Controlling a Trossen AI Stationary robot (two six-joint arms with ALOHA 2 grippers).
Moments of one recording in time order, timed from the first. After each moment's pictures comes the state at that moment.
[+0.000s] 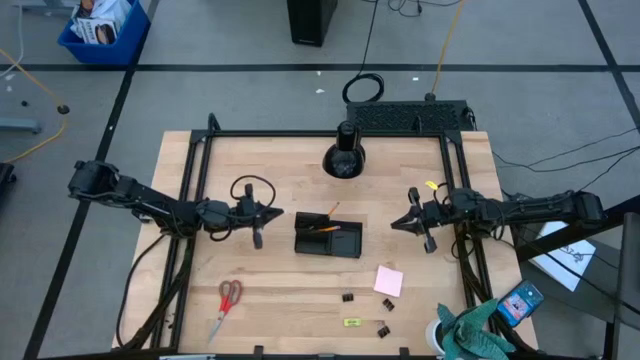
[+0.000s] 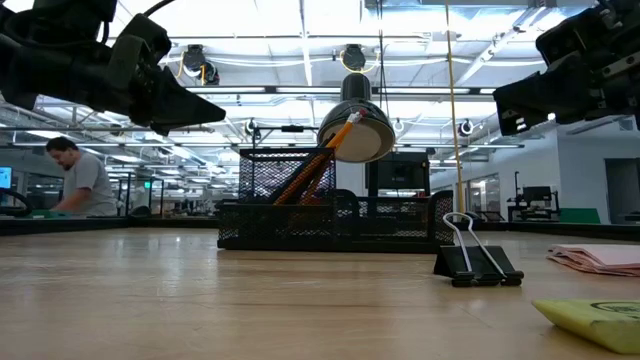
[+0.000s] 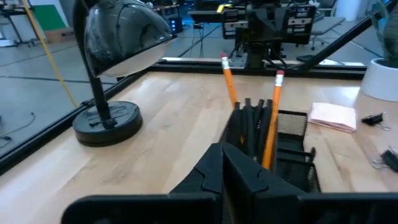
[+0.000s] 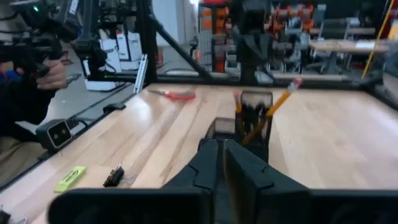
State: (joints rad) left arm -0.16 1.13 0.18 0.79 -0.37 -0.04; right arm -0.05 0.48 0.02 0.41 -0.27 0.01
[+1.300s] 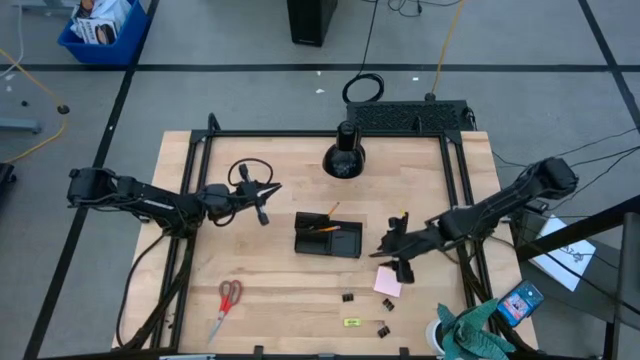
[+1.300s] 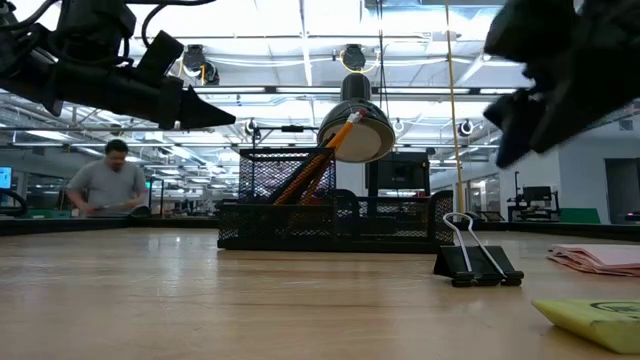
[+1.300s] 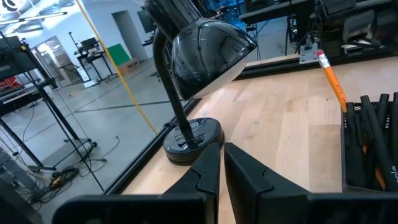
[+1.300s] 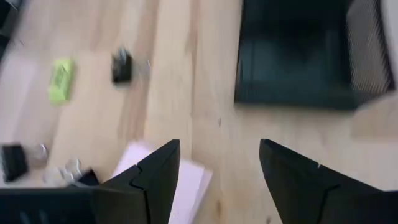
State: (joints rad) left arm 0.07 1.14 0.19 0.87 -0.36 0.26; right arm 0.40 1.23 0.60 -0.27 0.12 0.36
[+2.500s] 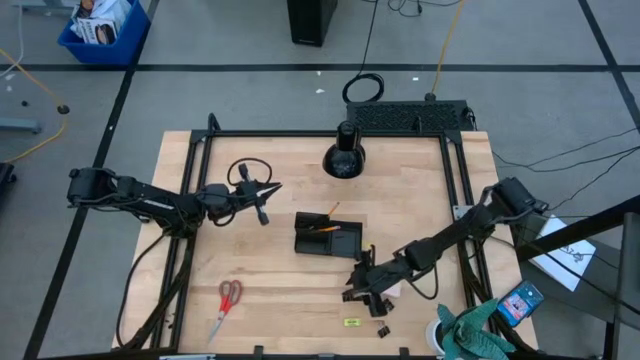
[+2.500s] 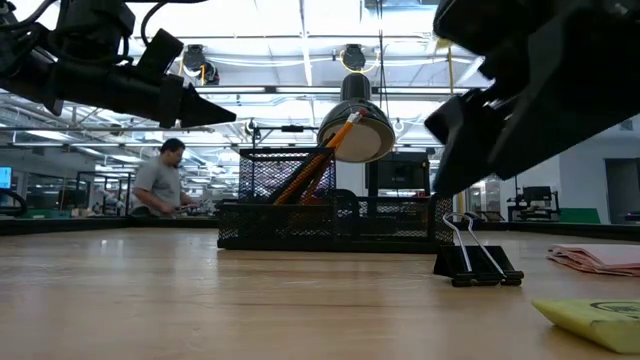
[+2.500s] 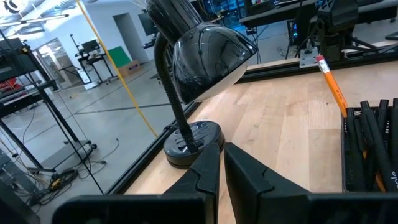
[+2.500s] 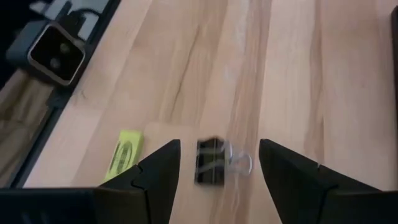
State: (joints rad) left arm 0.07 1.14 0.19 0.89 -0.36 0.26; right arm 0.50 1.72 0.82 0.16 0.07 0.33
